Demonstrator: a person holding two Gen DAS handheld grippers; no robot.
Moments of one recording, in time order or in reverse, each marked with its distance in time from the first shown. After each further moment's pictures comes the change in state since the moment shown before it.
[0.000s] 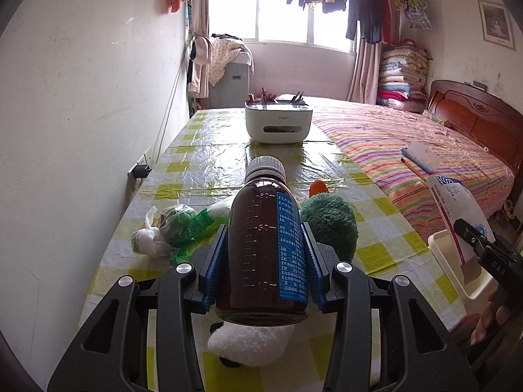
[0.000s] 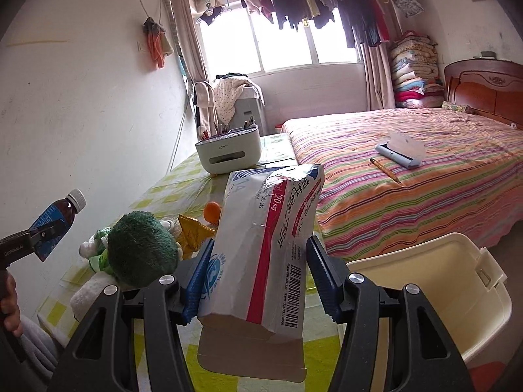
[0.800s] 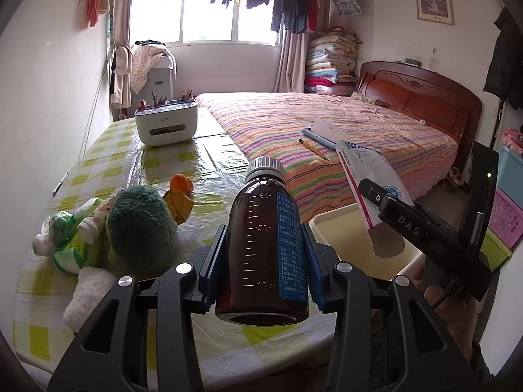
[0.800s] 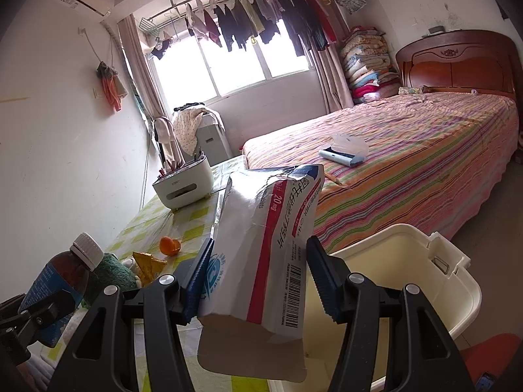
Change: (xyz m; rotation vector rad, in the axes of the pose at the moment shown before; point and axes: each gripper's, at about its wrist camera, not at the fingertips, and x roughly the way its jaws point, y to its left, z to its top) left arm -0.014 -0.163 -0.027 0.140 0.006 -0.274; right arm -0.024 -0.077 -0.002 0.191 -0.089 -0.097
